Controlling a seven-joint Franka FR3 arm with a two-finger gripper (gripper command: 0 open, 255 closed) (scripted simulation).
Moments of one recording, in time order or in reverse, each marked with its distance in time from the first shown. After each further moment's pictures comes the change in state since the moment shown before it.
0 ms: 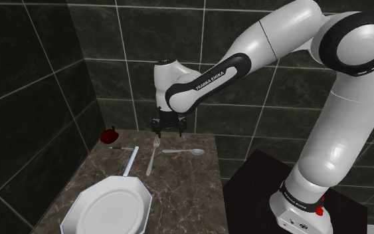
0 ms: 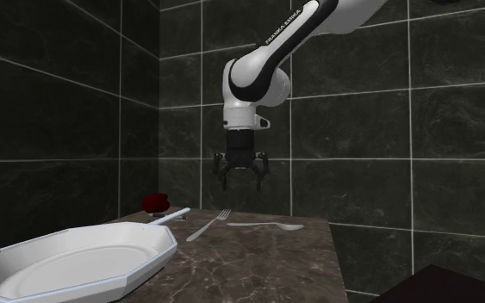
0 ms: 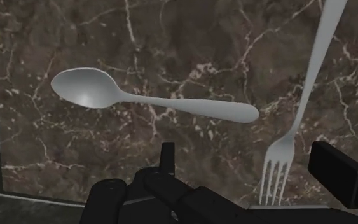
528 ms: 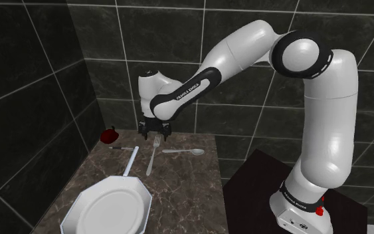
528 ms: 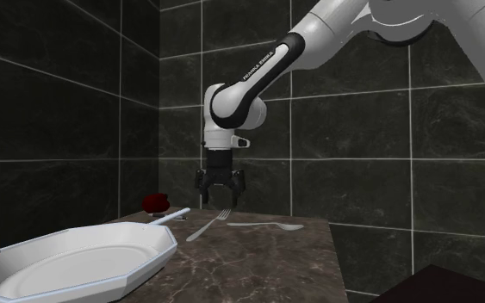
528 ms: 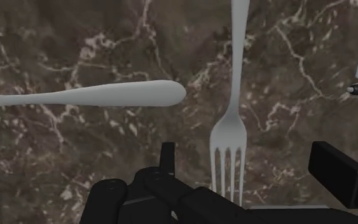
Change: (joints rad) arm 0.077 0.295 -0.059 0.245 -0.156 0.046 0.276
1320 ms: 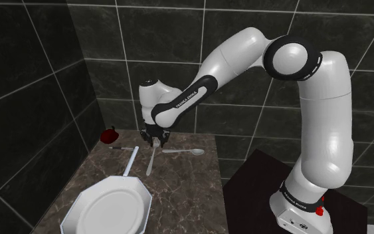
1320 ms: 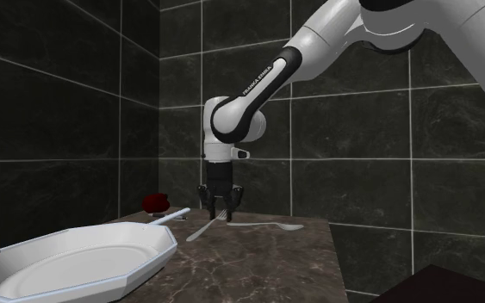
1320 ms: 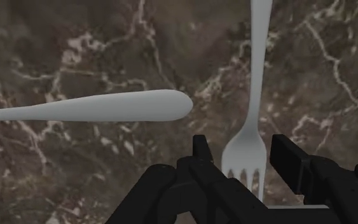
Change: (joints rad) arm 0.017 0.059 -0.023 -0.006 -0.040 0.046 0.037
